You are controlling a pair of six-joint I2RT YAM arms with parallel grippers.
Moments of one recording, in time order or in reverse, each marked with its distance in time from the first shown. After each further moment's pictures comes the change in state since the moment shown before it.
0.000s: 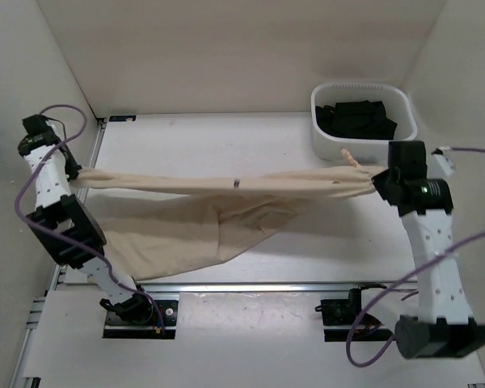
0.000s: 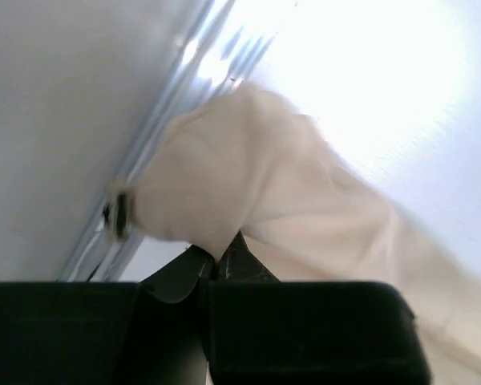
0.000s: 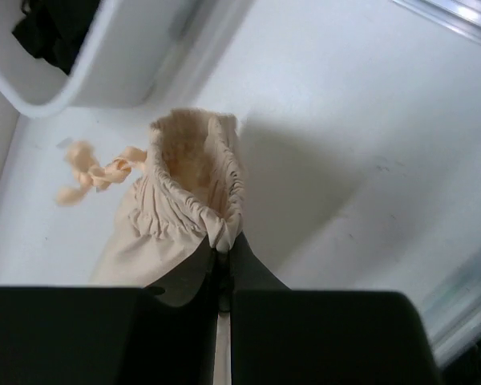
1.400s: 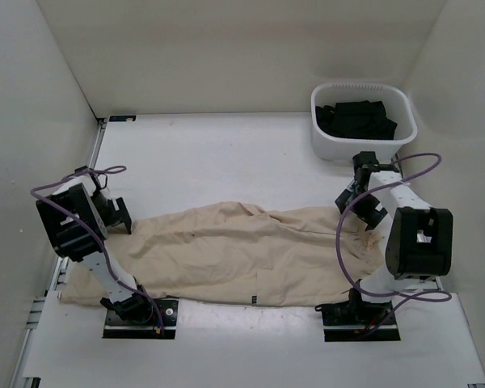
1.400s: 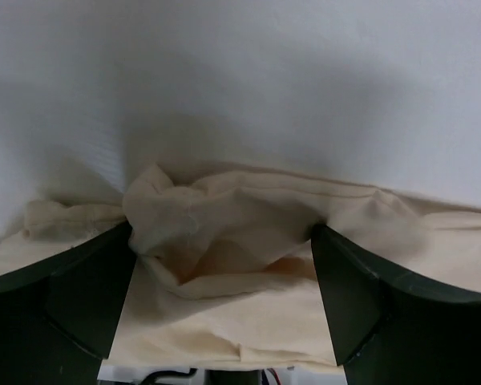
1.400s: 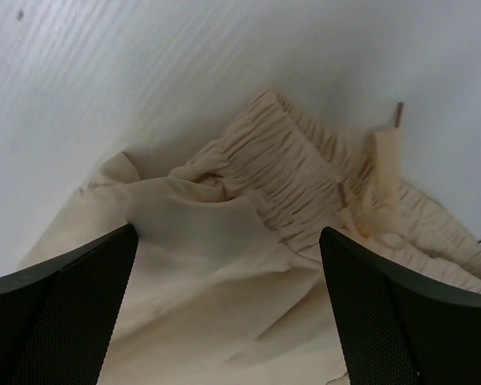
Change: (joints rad) left arm -0.058 0.021 -0.461 -0.039 0.035 0.006; right arm -0.084 0.450 -0.270 0.167 -0.162 -0.256
